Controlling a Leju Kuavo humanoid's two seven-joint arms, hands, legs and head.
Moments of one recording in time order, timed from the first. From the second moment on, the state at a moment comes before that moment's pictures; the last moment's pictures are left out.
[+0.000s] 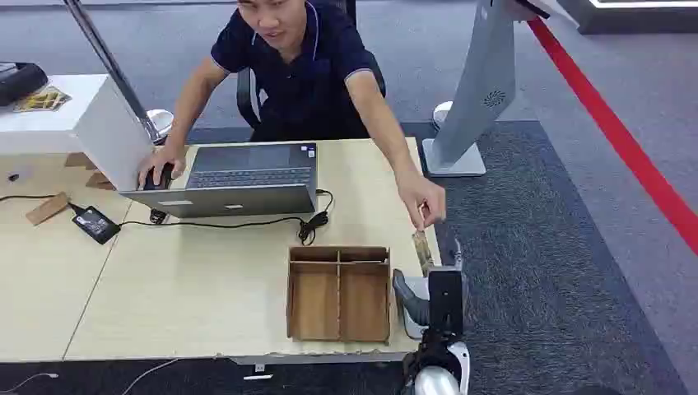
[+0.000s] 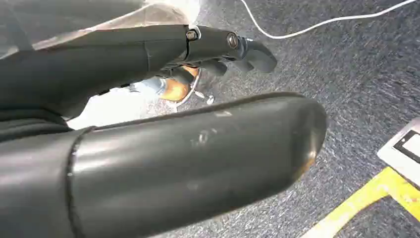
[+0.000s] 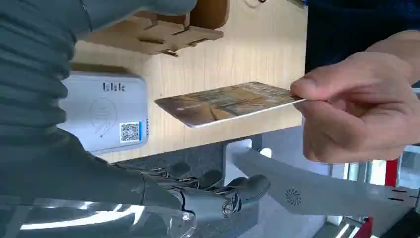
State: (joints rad) left arm -0.11 -0.02 -0.97 -0.24 -0.20 0.56 0.38; right arm 0.01 0.18 0.30 -1.36 0.21 -0.70 -0.19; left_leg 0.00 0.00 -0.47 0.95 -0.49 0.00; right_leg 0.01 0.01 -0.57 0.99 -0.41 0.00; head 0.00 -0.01
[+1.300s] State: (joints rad) left arm -0.12 -0.02 -0.98 -0.24 -0.21 0.55 0.37; right arm -0.01 0.17 0.33 -1.40 0.22 -0.70 -0.18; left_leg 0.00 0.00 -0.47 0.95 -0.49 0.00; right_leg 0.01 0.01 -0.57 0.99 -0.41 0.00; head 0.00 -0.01
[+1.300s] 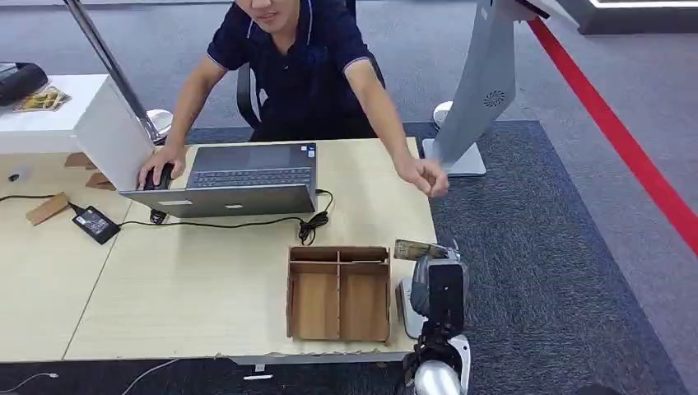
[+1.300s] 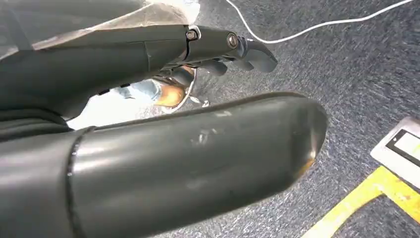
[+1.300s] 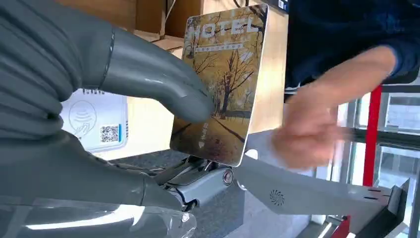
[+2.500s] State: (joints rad) left arm -0.12 -0.02 -0.98 -0.24 -0.16 0.56 0.40; right arm 0.07 0.11 0.30 -1.27 0.22 -0.70 -0.16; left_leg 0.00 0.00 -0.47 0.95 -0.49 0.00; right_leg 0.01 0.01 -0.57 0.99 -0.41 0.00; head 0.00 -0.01
